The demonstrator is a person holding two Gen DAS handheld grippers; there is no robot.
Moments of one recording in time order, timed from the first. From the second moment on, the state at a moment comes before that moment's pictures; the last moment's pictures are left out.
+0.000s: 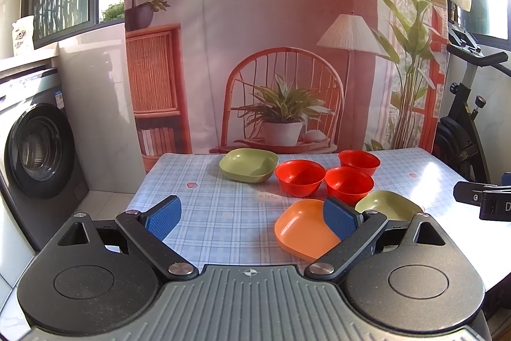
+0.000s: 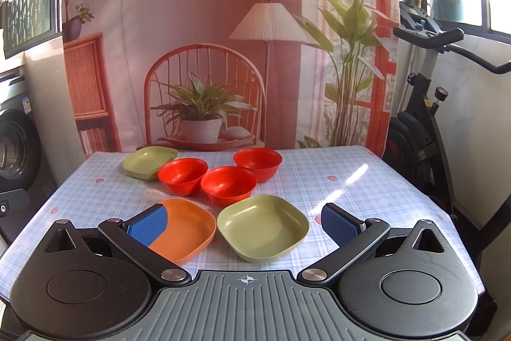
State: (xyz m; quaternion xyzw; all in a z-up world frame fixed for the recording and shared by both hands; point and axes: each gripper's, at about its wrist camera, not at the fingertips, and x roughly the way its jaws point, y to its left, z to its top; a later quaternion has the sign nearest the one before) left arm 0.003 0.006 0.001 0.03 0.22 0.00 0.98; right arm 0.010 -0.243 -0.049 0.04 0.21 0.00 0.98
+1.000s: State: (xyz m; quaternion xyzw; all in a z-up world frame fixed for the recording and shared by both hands) left arm 0.202 0.074 0.030 0.06 0.21 0.04 0.97; right arm 0.244 -0.194 -0.044 0.01 0.25 0.11 0.96
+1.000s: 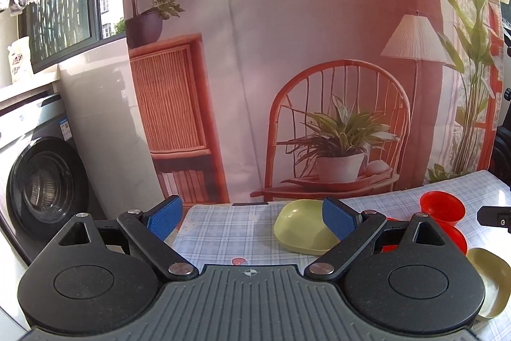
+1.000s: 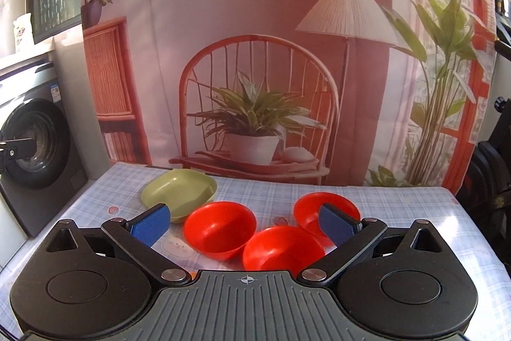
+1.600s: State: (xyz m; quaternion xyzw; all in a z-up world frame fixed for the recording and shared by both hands) left arm 0.382 0.124 -0.093 0.01 0.34 0.01 0.94; right arm 0.472 -0.123 -0.091 0.04 0.35 0.15 0.92
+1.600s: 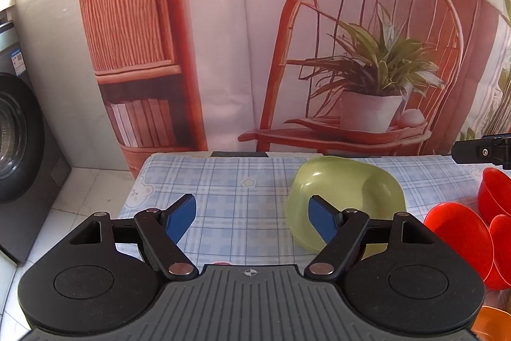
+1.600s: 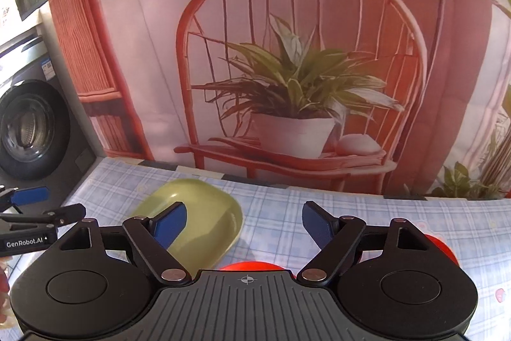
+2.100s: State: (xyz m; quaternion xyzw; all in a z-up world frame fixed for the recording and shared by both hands) left arm 0.425 0.127 -0.137 -0.05 0.40 -0.01 0.92; right arm 0.552 -0.084 -0.165 0.06 0.49 0.10 0.86
